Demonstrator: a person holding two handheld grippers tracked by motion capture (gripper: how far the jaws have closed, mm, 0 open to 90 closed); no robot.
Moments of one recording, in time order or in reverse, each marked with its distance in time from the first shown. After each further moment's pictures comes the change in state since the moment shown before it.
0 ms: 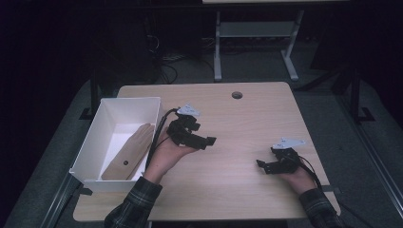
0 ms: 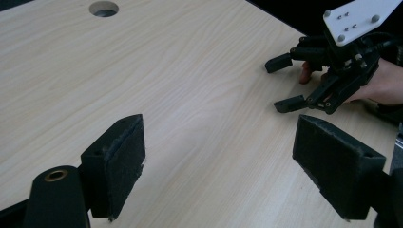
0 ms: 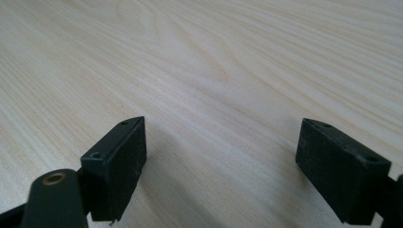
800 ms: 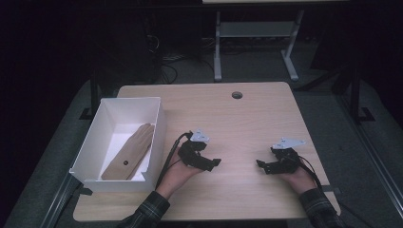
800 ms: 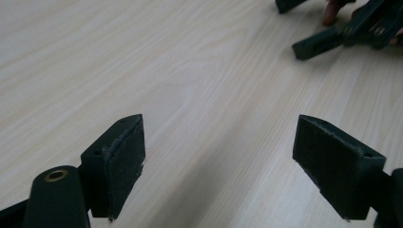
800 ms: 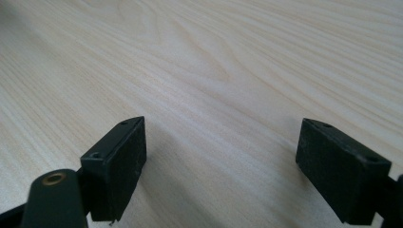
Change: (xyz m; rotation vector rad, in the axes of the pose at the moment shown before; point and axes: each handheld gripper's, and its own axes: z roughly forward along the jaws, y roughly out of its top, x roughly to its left) left arm -0.005 -0.065 0.060 0.053 0.001 0.061; right arm 0.000 0.000 0.000 0.001 0.002 -0.005
